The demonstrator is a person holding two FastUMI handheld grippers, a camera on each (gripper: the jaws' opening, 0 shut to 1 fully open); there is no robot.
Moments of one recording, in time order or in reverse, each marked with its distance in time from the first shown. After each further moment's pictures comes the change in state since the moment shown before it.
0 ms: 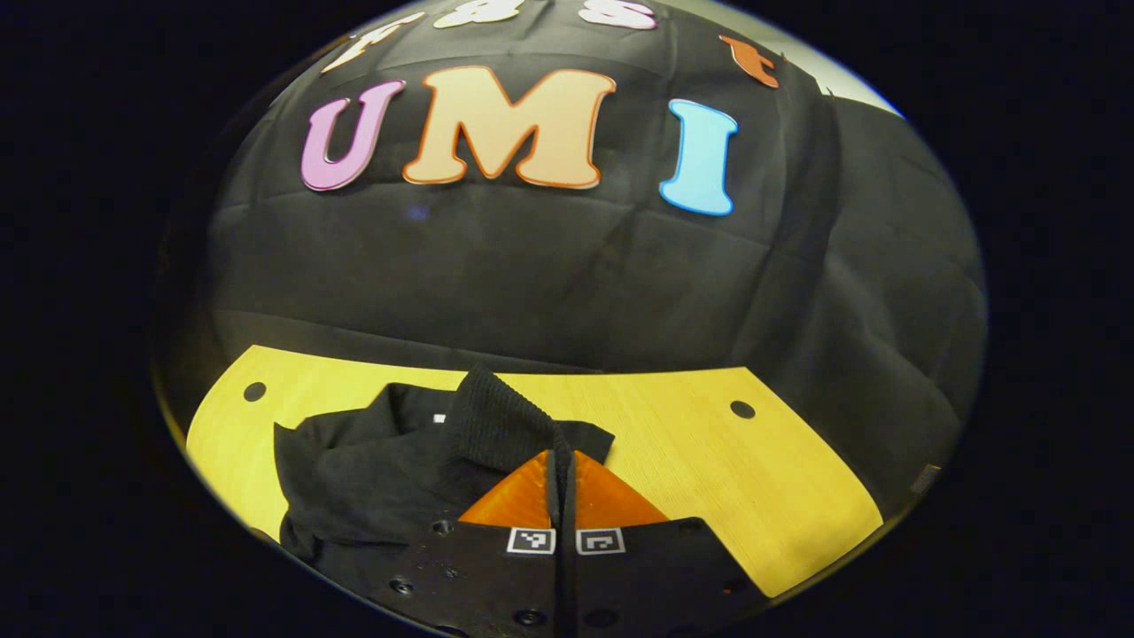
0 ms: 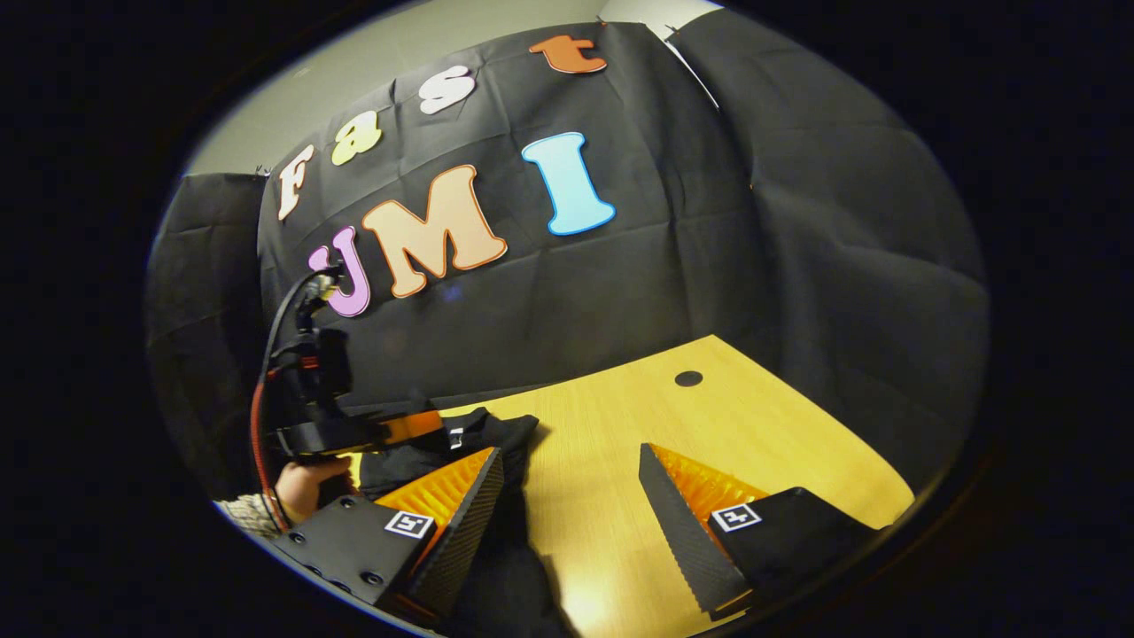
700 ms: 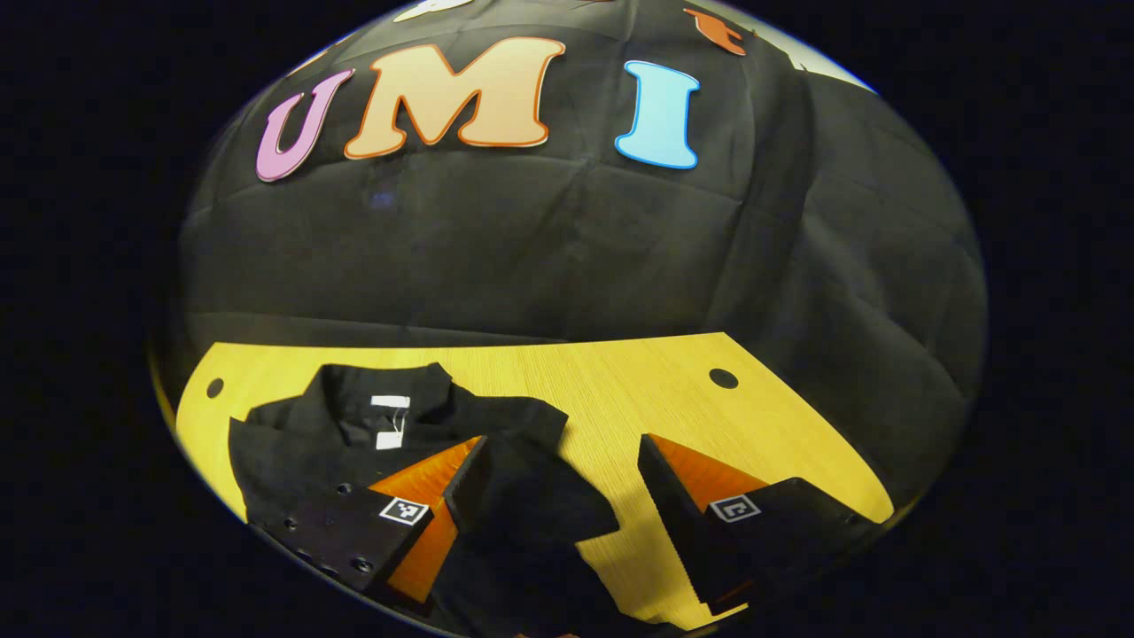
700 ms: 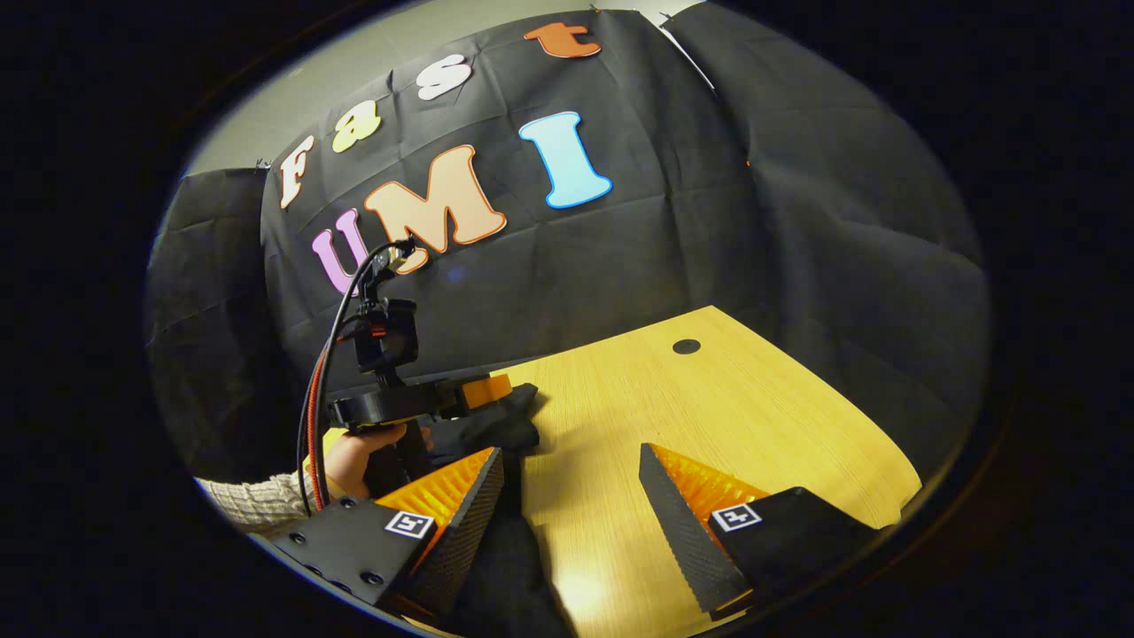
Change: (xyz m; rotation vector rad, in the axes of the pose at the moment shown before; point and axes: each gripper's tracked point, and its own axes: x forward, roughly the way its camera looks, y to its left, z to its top) left arm 0.021 -0.027 -0.013 0.062 0.018 -0.034; right arm -0.008 -0.011 -0.042 -0.008 0.077 0.014
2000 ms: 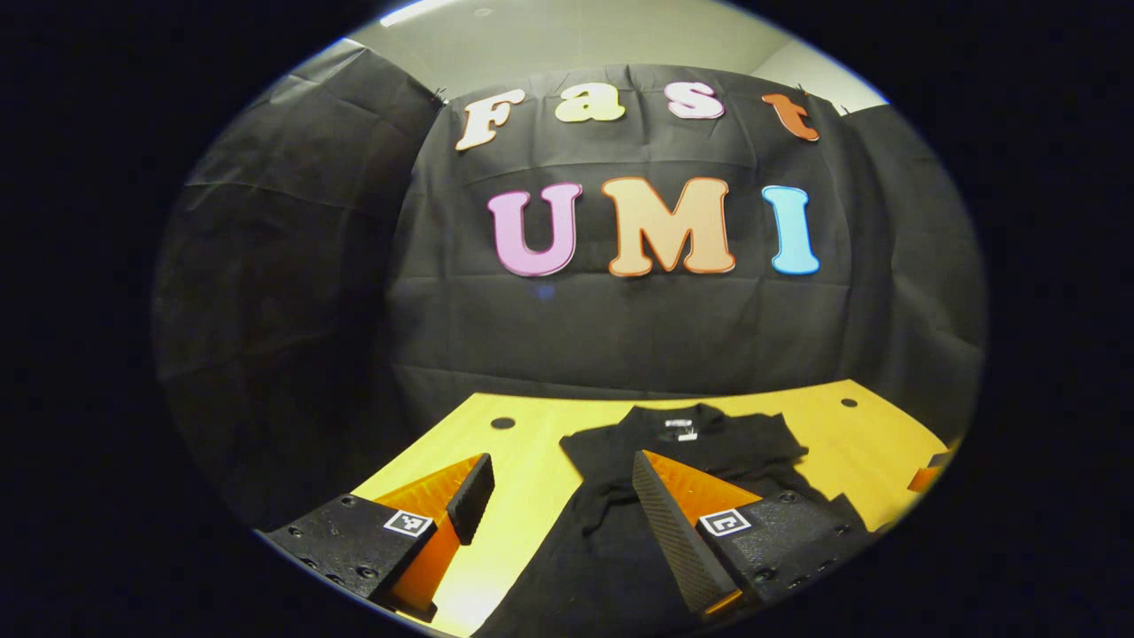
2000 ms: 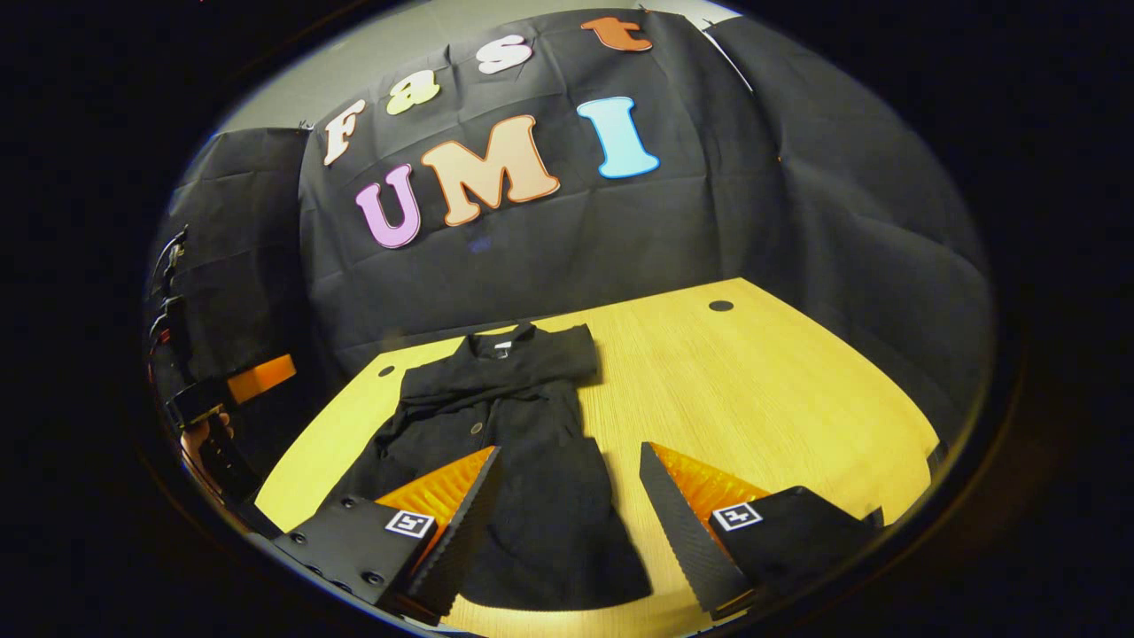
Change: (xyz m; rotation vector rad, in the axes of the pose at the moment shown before) left arm -0.333 0.228 -0.040 -0.002 -0.269 0.459; right arm -0.052 0.070 -0.107 -0.079 0.060 -0.003
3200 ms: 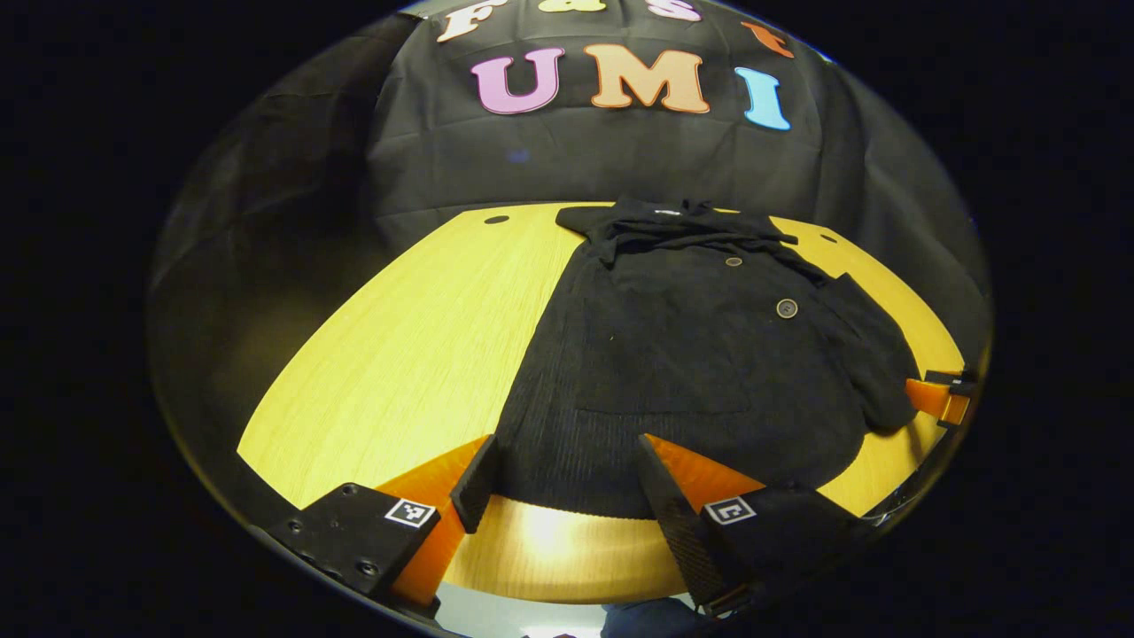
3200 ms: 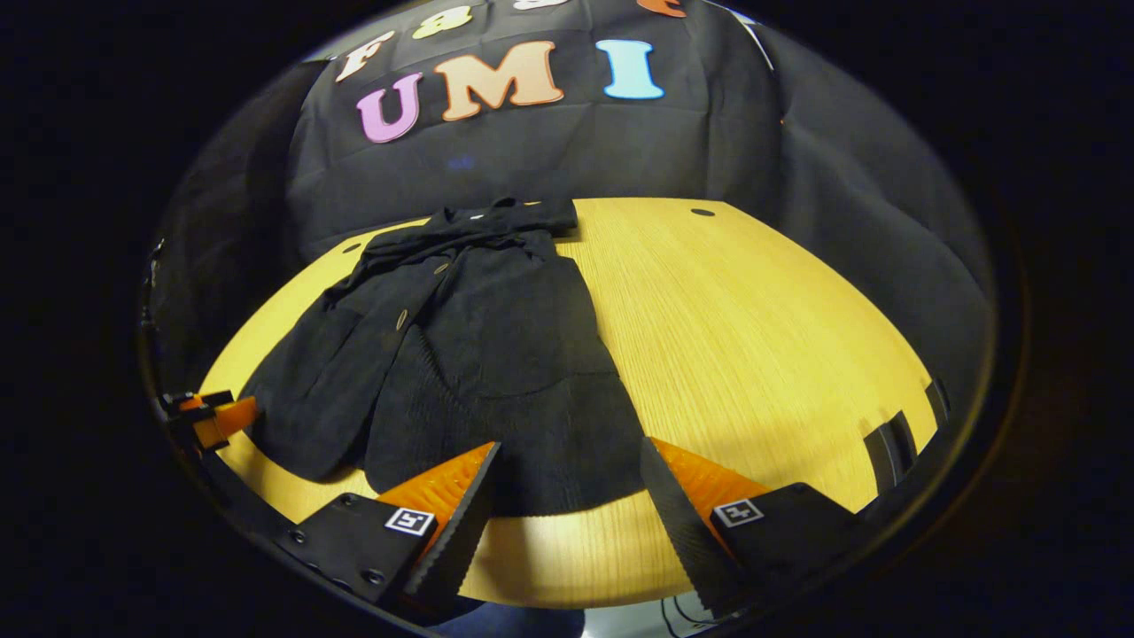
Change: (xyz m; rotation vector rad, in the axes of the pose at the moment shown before) left arm -0.099 0.025 -0.227 0.058 0.455 -0.099; right arm -0.005 -0.019 -0.149 -0.167 0.246 -0.138
